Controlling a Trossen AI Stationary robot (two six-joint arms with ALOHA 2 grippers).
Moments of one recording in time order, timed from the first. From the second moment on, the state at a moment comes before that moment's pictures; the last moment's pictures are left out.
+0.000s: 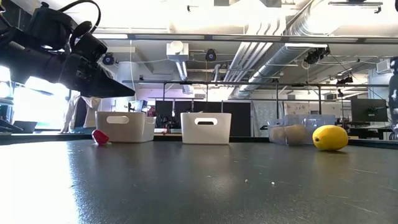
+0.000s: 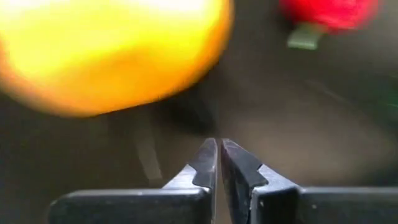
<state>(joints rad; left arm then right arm) 0.08 1.11 0.06 0.81 -0.09 0.08 0.89 1.67 0.96 -0.91 0.01 1.53</state>
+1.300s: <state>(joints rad) 0.08 1.11 0.06 0.81 -0.09 0.06 0.59 1.44 0.70 -0.81 0.02 1.53</state>
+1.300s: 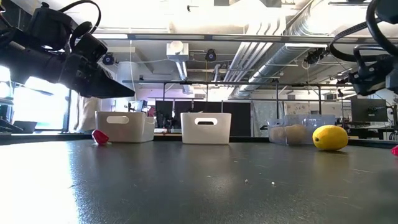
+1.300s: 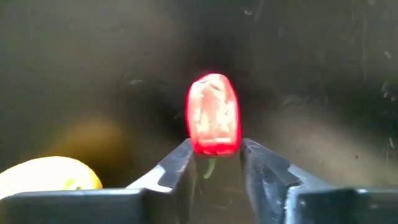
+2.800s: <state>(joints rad) -0.19 1.53 0.66 0.63 -0.09 0.87 0.26 1.44 0.80 0.04 0.22 0.46</state>
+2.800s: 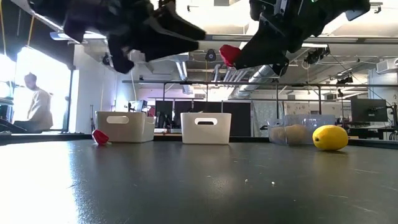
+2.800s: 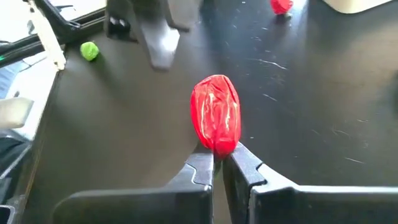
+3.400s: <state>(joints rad) -0.21 1.71 0.81 0.63 -0.17 1.08 0.26 1.44 0.80 0.07 0.17 0.46</state>
